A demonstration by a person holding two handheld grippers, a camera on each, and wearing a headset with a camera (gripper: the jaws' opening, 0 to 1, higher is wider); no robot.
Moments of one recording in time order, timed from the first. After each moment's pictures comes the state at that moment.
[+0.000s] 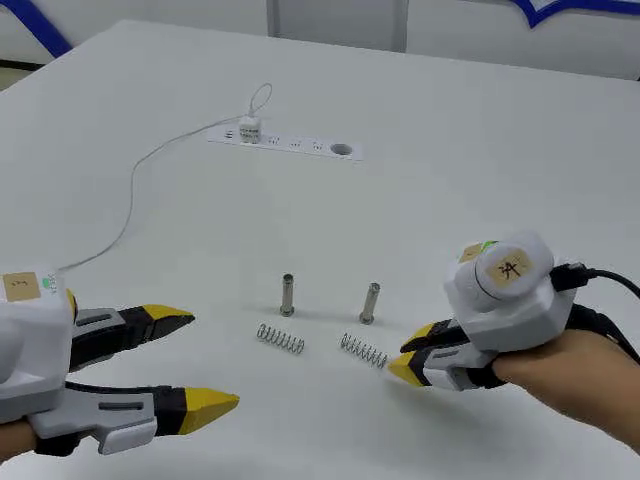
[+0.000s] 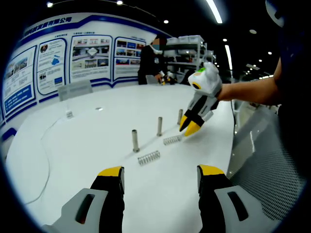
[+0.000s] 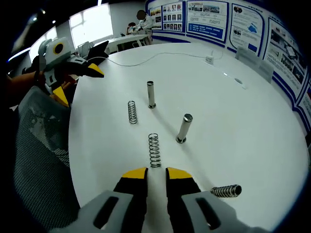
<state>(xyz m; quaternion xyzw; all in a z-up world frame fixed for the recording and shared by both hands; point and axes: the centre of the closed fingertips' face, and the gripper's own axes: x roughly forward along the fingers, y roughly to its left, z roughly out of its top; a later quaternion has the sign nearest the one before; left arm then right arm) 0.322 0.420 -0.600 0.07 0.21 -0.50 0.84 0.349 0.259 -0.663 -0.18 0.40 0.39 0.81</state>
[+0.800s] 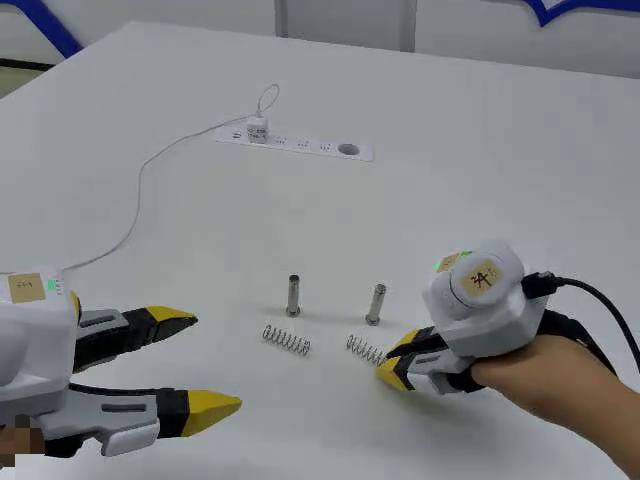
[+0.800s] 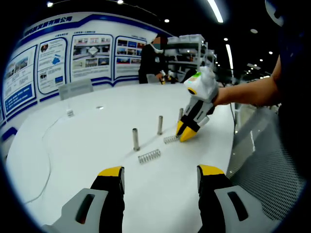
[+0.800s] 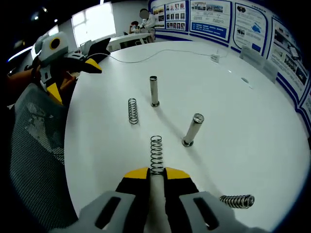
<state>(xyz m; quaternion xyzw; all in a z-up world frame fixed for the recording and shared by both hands) 0.320 0.423 -0.601 0.08 0.21 -0.49 0.84 0.353 0.270 -0.680 -0.18 0.40 0.40 0.80</state>
